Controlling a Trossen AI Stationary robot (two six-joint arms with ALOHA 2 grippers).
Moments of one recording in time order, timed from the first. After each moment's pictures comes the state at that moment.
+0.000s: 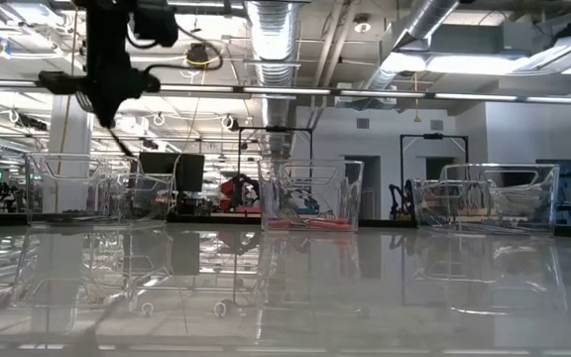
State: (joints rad) left arm 0.68 1.18 1.08 -1.12 -0.68 1.34; right arm 0.62 1.46 1.32 -0.82 0.45 1.19
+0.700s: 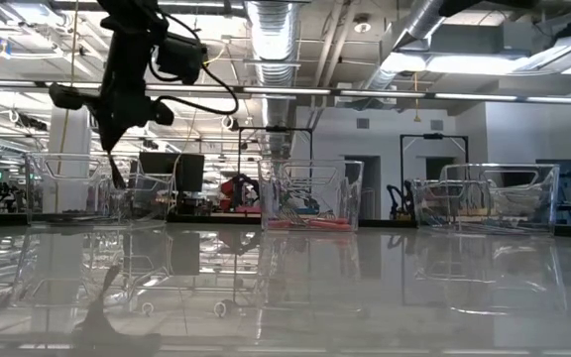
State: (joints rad) left arm 0.59 1.40 1.08 -1.22 -0.66 1.28; right arm 0.58 1.46 1.32 -0.83 0.48 1.06
